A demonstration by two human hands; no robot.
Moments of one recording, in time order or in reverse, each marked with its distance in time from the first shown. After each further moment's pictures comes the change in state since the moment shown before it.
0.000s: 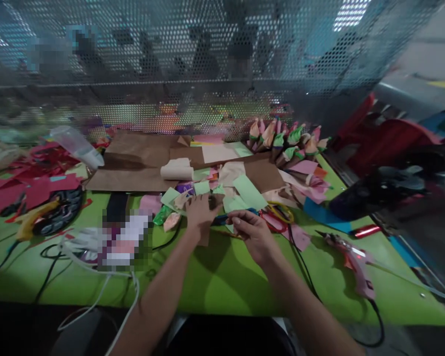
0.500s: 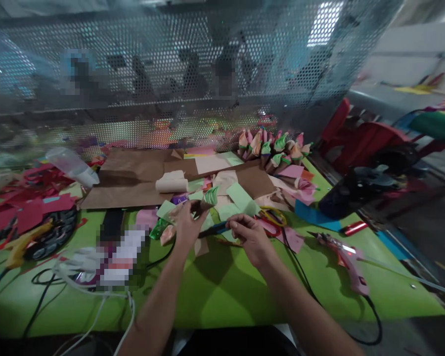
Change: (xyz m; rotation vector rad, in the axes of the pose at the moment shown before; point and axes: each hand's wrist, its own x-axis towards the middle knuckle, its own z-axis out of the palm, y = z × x) left_hand -0.007 -0.022 -0.010 -0.614 0.340 0.148; right_hand 0.005 -0.004 0.003 0.046 0.077 -0.057
